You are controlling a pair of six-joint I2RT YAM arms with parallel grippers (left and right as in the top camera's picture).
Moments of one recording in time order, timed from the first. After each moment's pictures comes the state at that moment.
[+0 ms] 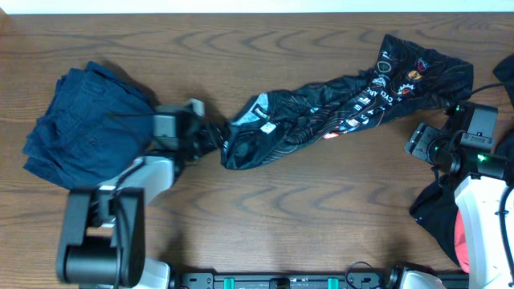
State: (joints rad) left arm -0.05 1.65 0.67 0.16 0.55 -0.59; right arm -0.23 1.24 0.90 -0.68 0.02 0.26
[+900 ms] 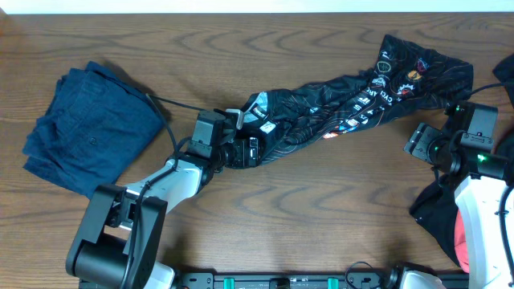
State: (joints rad) left arm -0.34 1.67 0.67 0.11 0.34 -0.31; right arm -0.23 1.24 0.90 -0.68 0.02 0.26
